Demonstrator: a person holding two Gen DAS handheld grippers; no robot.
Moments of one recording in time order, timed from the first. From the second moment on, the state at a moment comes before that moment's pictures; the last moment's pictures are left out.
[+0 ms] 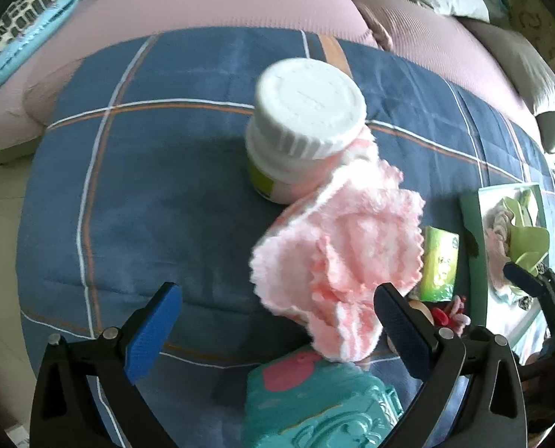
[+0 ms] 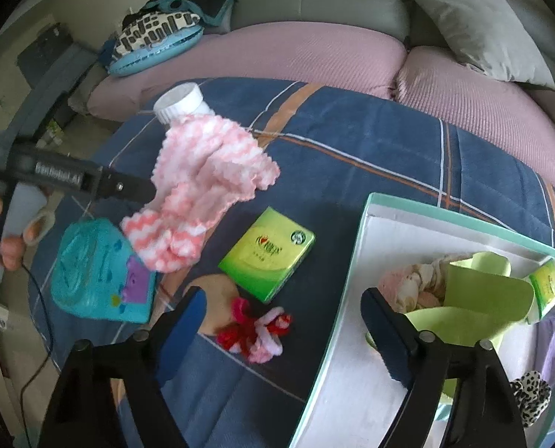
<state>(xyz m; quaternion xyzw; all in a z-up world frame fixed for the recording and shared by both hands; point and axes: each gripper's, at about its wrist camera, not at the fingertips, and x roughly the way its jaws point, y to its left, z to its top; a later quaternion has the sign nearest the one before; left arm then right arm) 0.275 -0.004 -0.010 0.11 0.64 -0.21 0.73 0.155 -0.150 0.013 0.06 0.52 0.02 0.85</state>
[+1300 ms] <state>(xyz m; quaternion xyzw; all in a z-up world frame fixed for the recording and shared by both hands) 0.301 -0.148 -0.091 0.23 0.72 -0.21 0.62 0.146 -0.128 -0.020 0.03 0.58 0.06 0.81</state>
